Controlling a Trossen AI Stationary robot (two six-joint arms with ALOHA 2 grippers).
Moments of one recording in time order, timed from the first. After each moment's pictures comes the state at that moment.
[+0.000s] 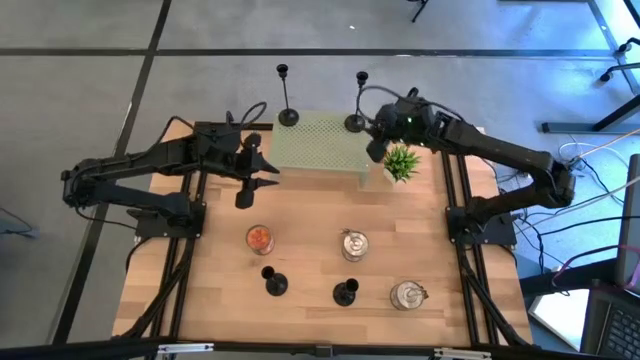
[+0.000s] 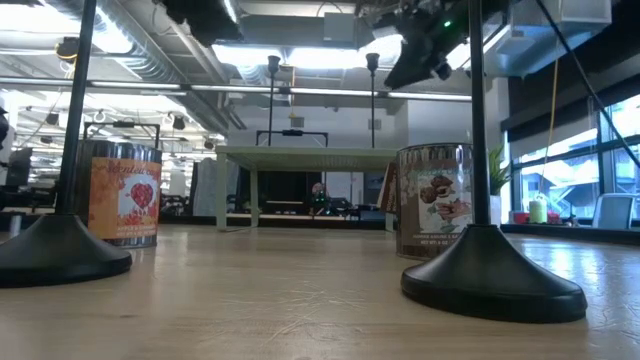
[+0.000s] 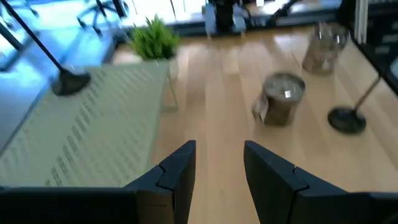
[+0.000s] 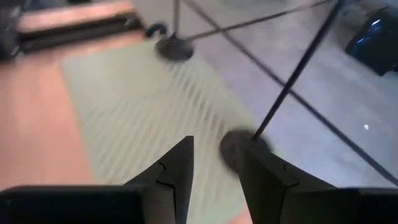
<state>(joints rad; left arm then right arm) 0.24 0.97 0.99 -0.56 0.15 0.21 -0.43 1.29 1.16 -0.44 0.15 -0.03</state>
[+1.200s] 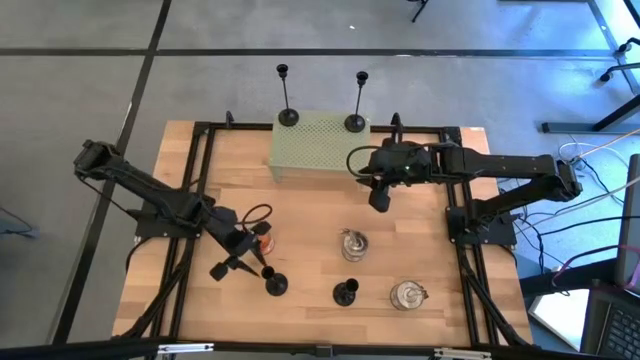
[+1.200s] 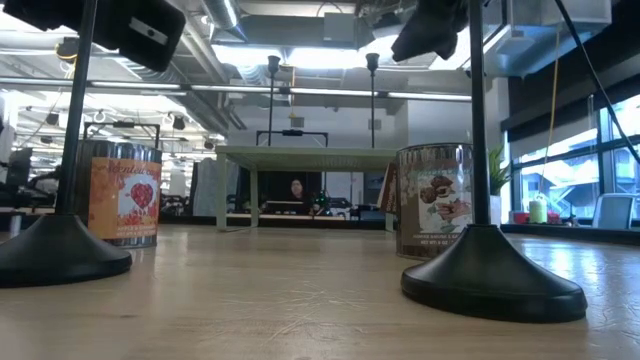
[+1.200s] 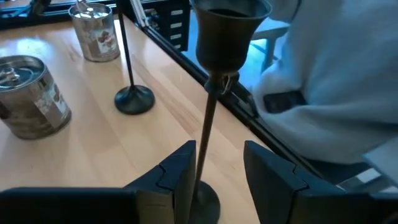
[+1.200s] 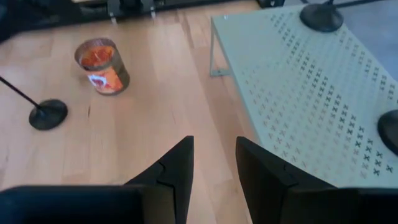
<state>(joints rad) -0.38 1.01 0.51 0.05 0.28 0.01 -0.05 1.26 1.16 -0.58 0.15 0.13</state>
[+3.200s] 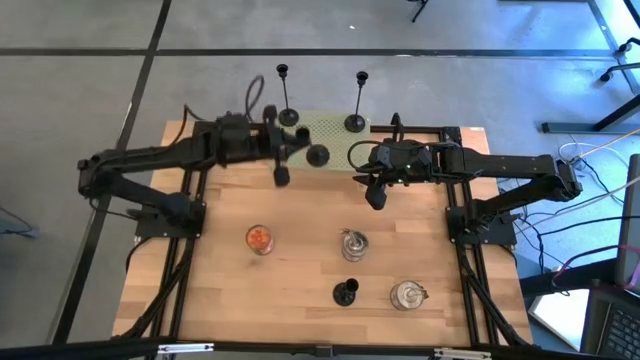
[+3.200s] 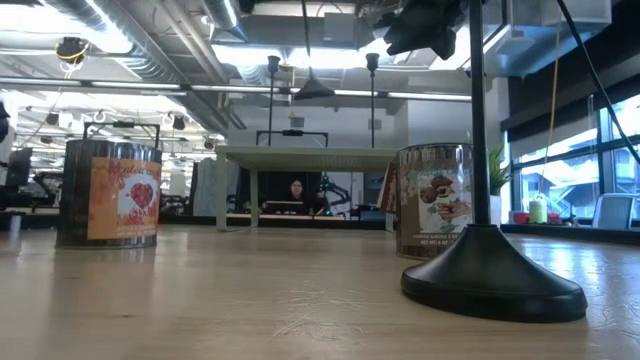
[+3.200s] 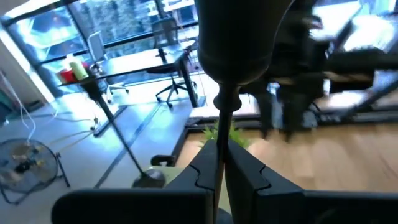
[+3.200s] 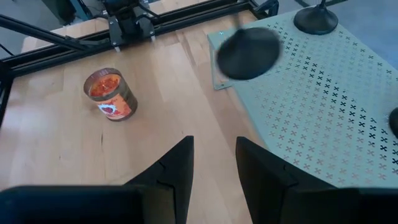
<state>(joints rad) 0.22 1.18 1.12 -0.08 -0.09 0.21 -0.05 1.26 1.16 -0.53 0.15 0.25</state>
